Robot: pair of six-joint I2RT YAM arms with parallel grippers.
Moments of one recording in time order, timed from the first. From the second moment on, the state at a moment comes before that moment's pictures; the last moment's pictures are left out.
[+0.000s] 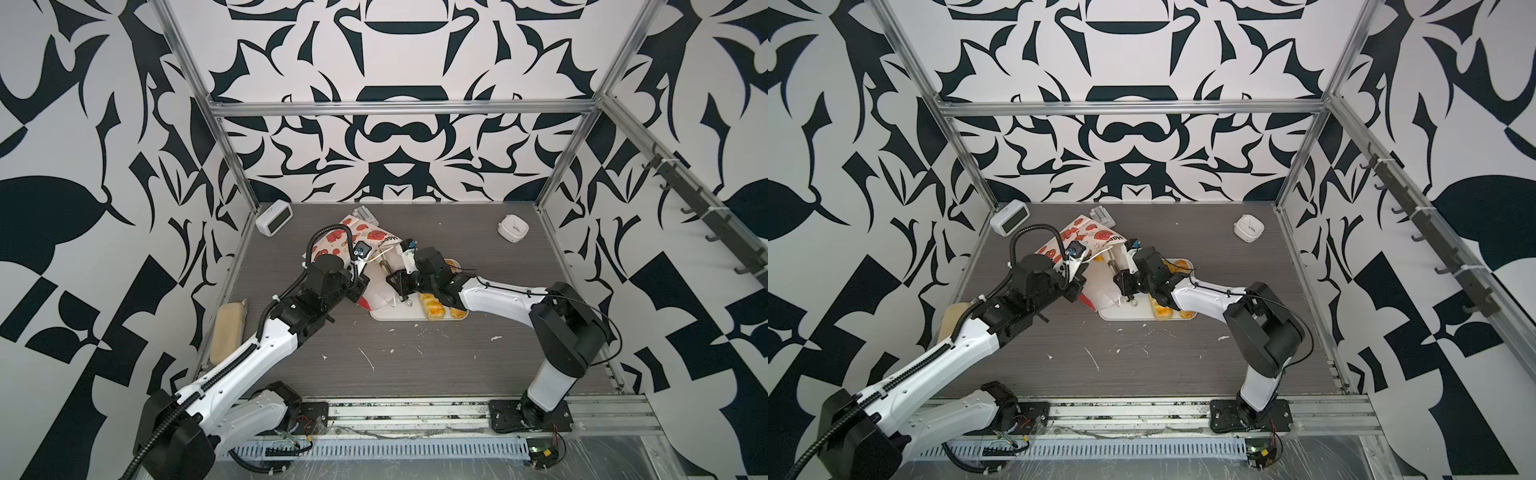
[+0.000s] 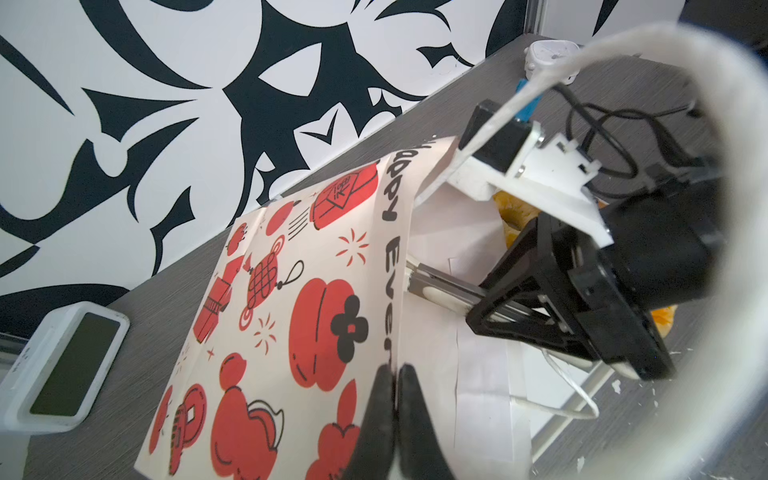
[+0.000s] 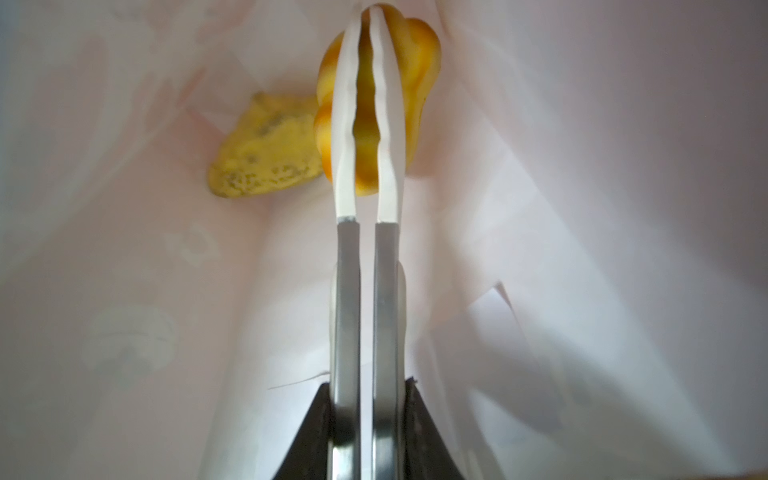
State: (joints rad) left arm -0.62 1.05 0.78 -0.16 -0.06 0.21; right arm 0.72 1.75 1.03 0.08 -0.22 0.47
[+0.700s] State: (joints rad) left arm -0.62 1.11 0.78 -0.13 -0.07 0.21; right arm 0.73 1.87 1.12 0.12 -0.24 0.47
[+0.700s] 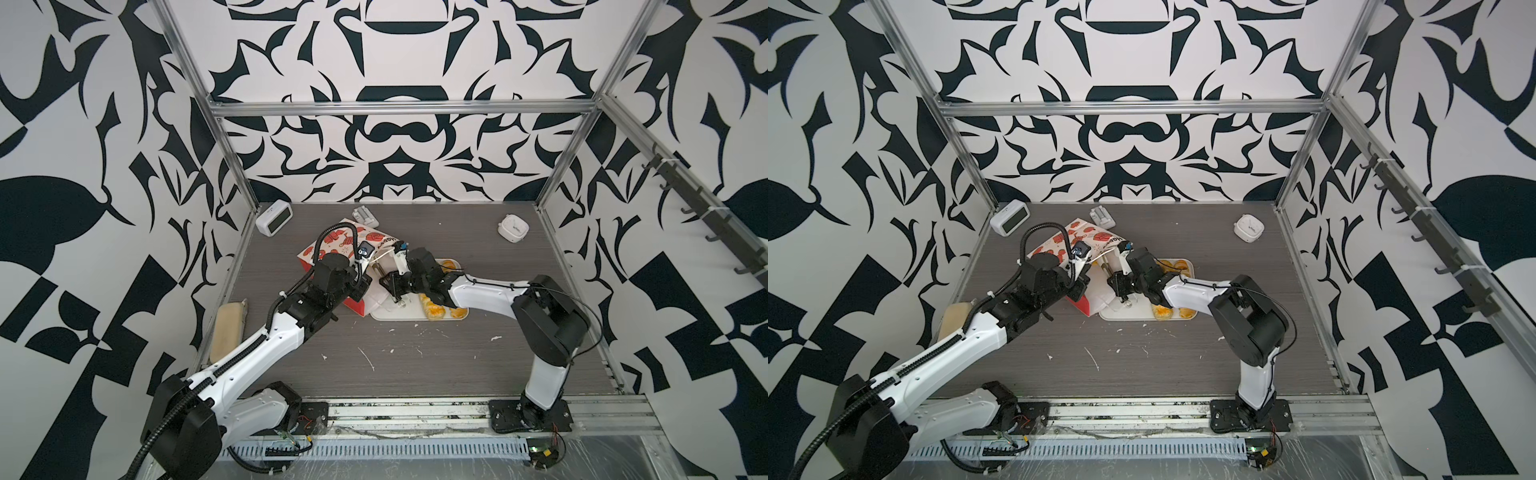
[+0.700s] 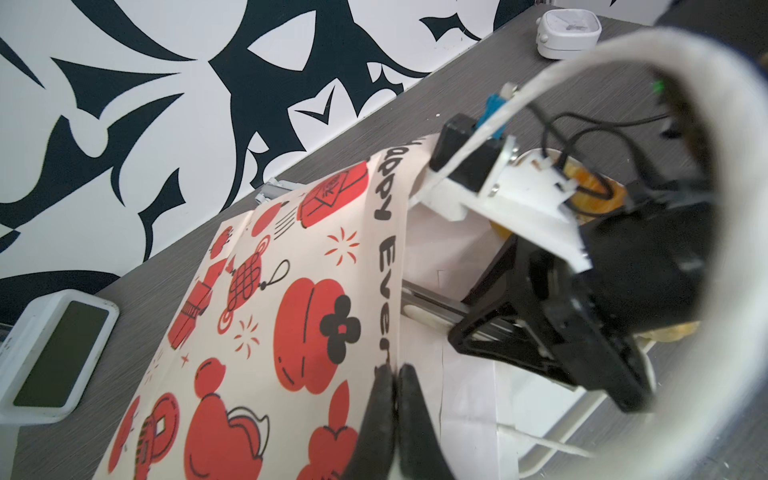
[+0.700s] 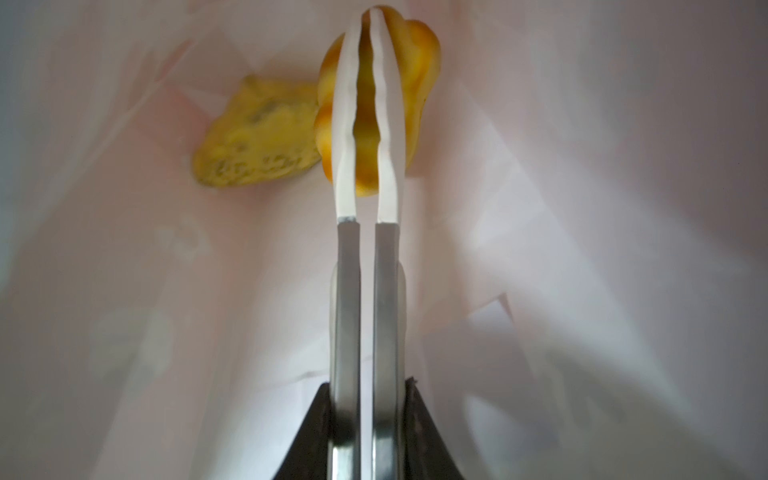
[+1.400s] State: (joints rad) left arm -0.63 1.09 0.74 -0.10 -0.08 0.21; right arm 0.68 1.76 1.16 -0.02 -0.31 0.53
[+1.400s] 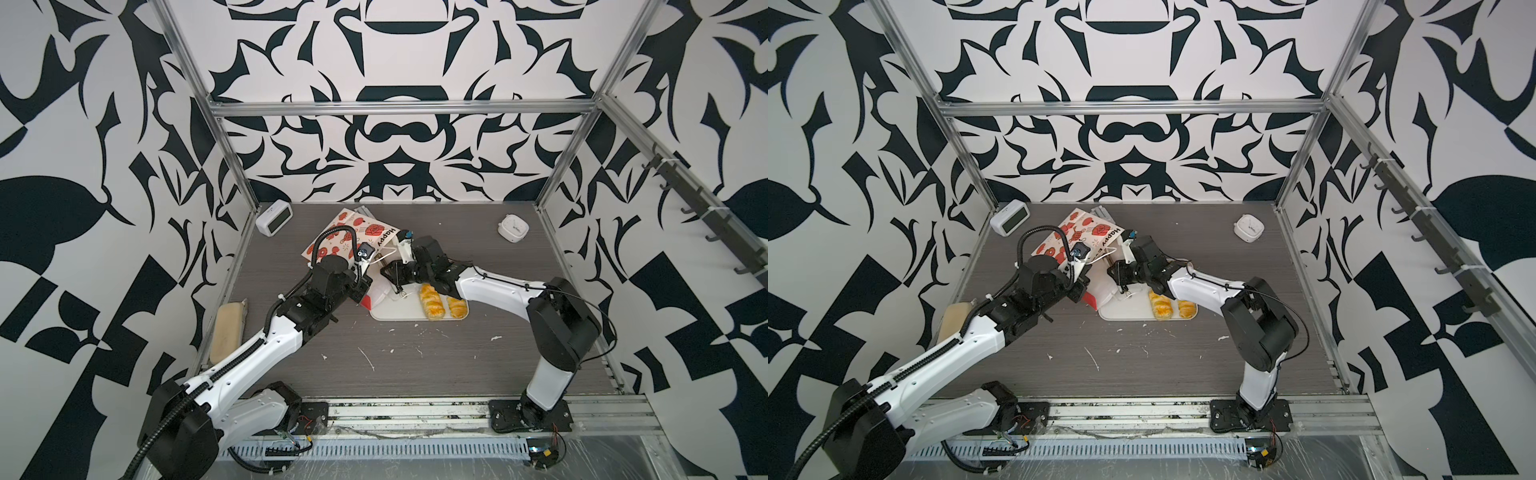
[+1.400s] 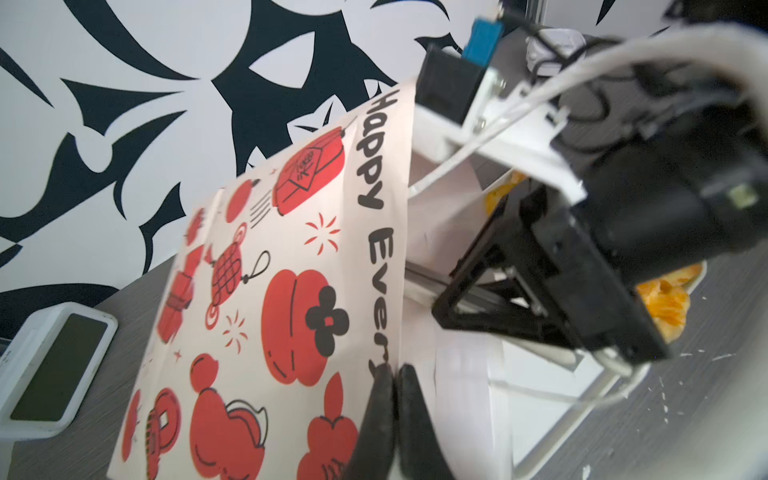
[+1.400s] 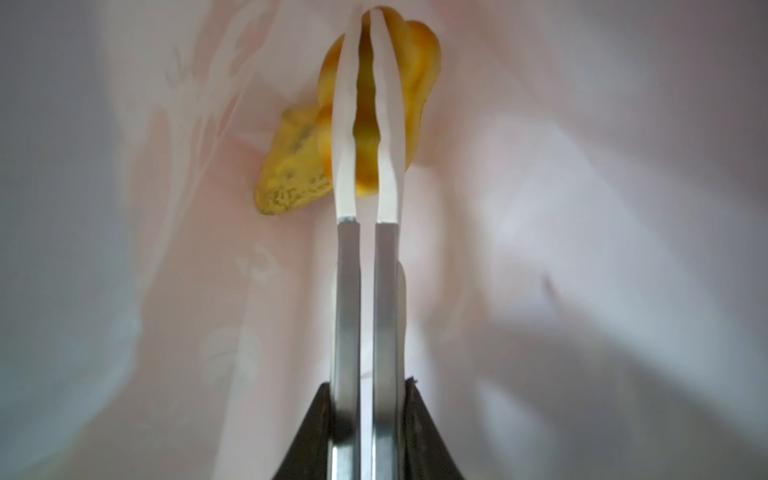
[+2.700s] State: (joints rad) left arm -0.63 1.14 0.73 -0.09 -0.08 0.22; right arm 0.67 1.97 1.38 -0.19 -0.39 0.53
